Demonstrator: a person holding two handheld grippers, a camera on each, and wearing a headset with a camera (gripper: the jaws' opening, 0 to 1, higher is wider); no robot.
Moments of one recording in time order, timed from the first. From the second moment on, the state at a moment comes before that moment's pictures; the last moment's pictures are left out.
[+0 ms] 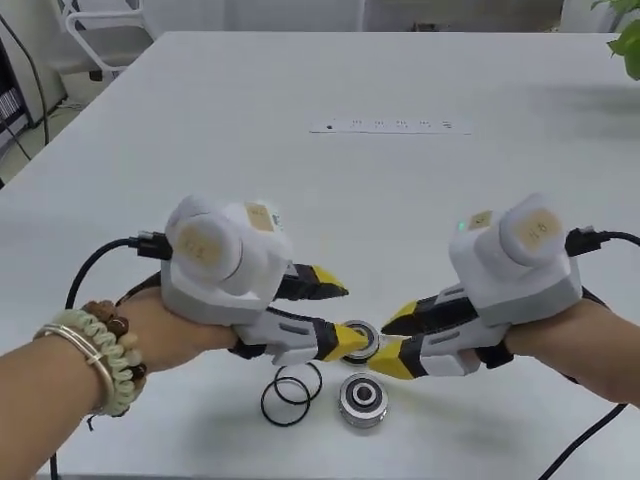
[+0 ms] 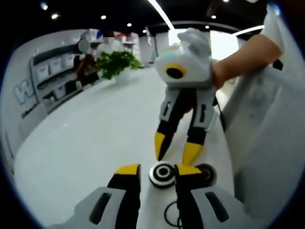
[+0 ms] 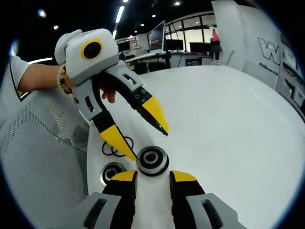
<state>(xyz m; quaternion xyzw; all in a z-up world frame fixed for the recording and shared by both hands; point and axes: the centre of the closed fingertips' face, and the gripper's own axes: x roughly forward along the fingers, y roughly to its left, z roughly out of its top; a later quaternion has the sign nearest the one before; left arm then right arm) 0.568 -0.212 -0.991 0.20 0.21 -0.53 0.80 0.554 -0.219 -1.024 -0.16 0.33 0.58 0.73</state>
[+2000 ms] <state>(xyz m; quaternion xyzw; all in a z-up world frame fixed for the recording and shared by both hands) 0.563 -0.214 -1.007 0.17 0.24 -0.51 0.81 0.566 -0.227 -1.023 -0.06 0.40 0.52 0.75</state>
